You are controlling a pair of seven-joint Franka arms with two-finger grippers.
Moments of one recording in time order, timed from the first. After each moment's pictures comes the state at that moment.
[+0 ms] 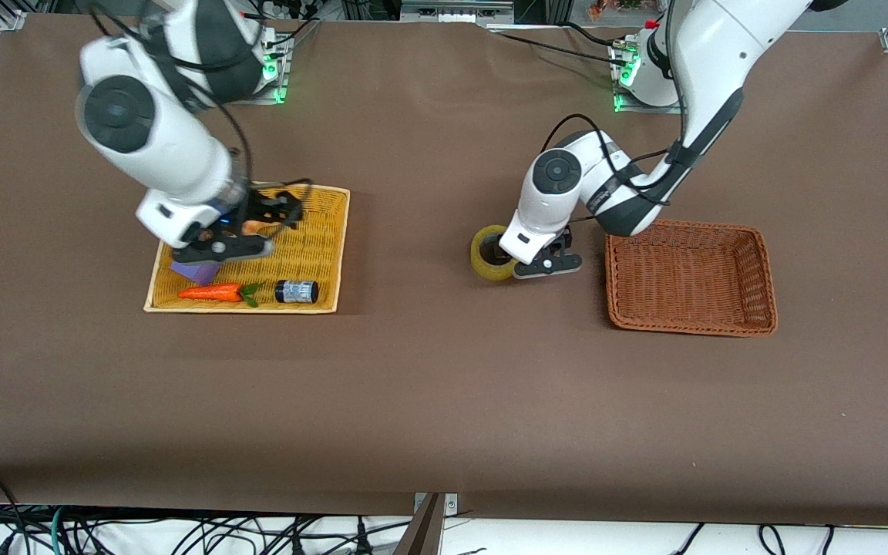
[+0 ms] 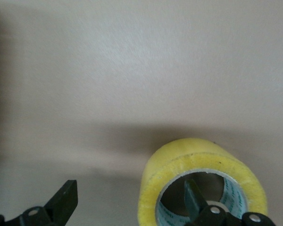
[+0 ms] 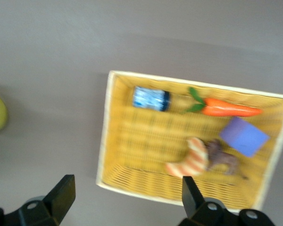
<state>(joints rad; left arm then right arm) 0.02 0.62 -0.68 -1.96 0.56 2.35 -1.14 0.20 0.16 0.14 -1.68 0.02 1.74 0.17</state>
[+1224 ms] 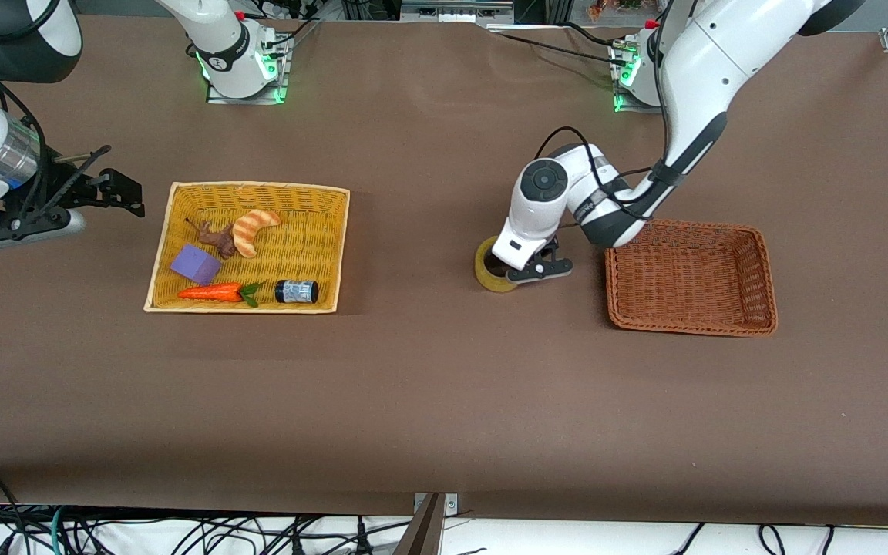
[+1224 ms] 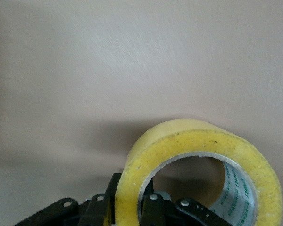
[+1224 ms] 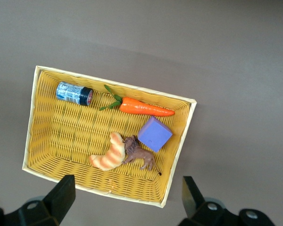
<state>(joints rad) 0.05 0.68 -0.70 -1.88 0.58 2.27 -1.14 0.10 0.02 -0.06 -1.77 0.02 1.77 -0.17</state>
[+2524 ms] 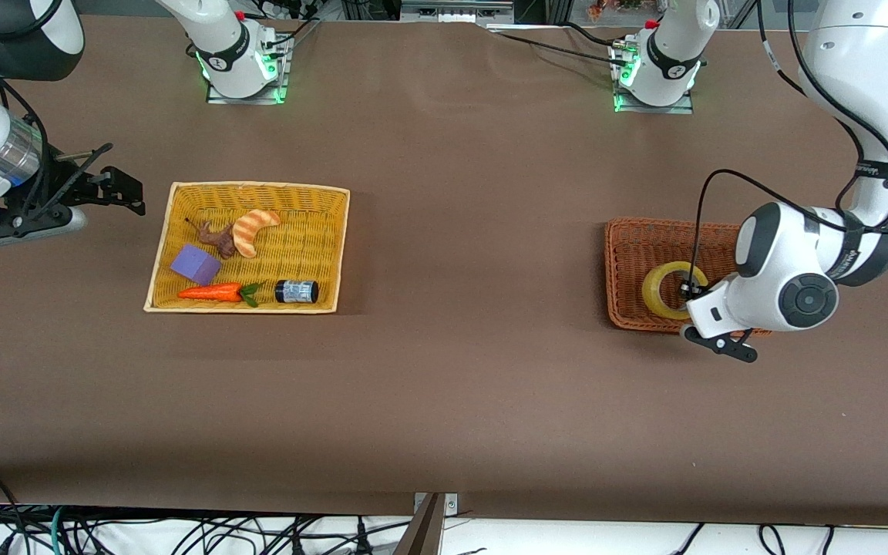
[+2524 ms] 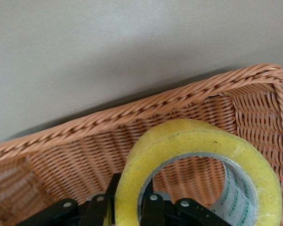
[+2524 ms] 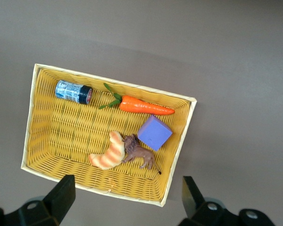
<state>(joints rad) 0.12 0.57 -0.22 -1.71 0.18 1.98 0.18 0.11 0.02 -0.05 -1.78 0.01 1.77 -0.16</state>
